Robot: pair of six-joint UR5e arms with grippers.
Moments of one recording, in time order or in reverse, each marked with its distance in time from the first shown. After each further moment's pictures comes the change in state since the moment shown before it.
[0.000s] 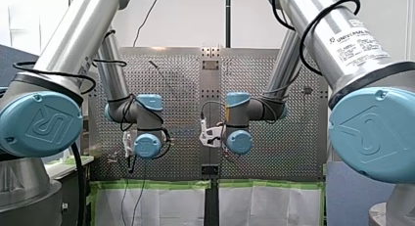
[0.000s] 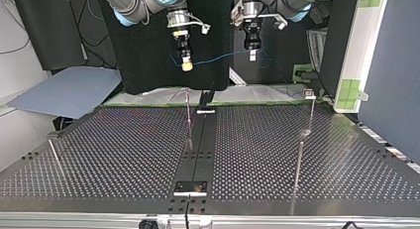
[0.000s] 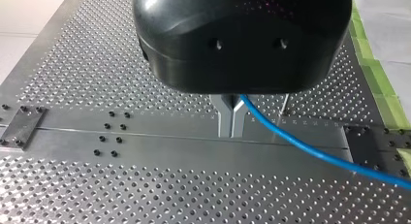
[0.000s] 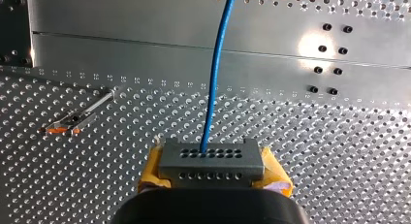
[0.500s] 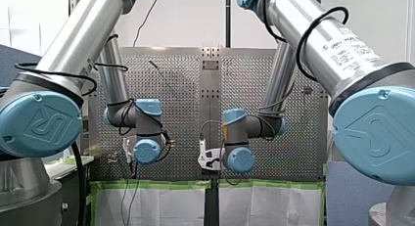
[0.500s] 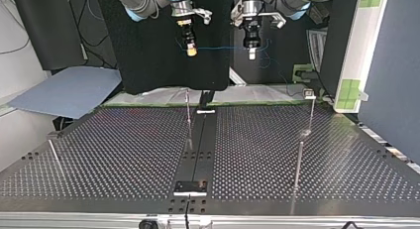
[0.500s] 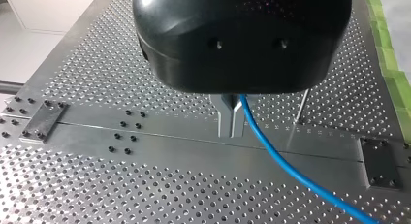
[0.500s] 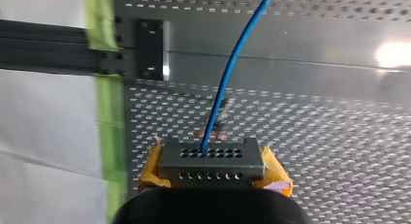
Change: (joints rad) left arm -0.008 -0.039 -0.015 0.084 -0.003 -0.080; right arm 0.042 0.124 0.024 0.079 0.017 0.126
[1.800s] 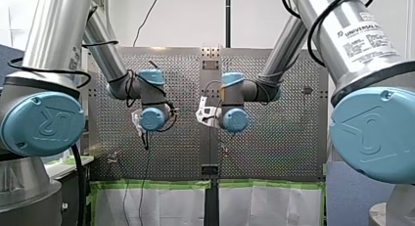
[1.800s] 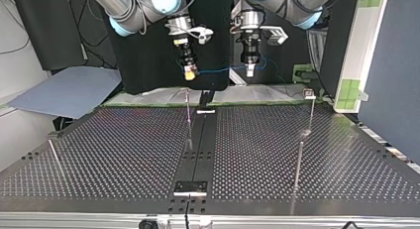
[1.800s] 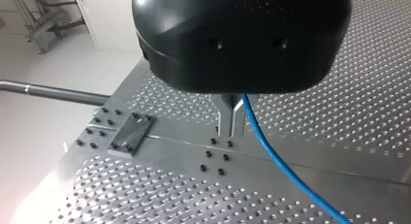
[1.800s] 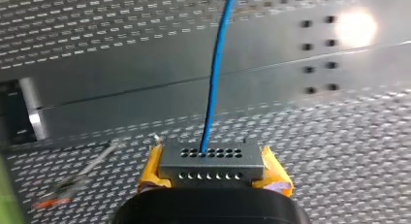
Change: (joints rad) left arm 0.049 0.265 0.098 -0.248 0.101 -0.090; right arm -0.039 -0.215 -0.143 0.179 -0.058 0.186
